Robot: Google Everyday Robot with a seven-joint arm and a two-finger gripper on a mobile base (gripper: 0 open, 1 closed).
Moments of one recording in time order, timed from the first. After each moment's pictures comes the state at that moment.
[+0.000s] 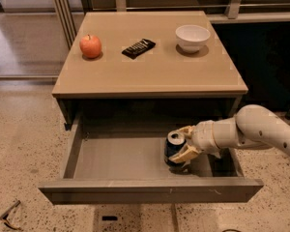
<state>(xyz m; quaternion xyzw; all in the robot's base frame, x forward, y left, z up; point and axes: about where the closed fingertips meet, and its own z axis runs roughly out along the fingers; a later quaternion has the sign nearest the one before) 0.540 -0.110 0.642 -0.61 0.66 0.21 0.39</state>
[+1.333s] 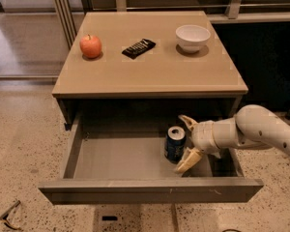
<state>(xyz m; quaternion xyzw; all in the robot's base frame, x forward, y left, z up) 0.540 -0.110 0.642 -0.61 0.66 0.21 0.39</state>
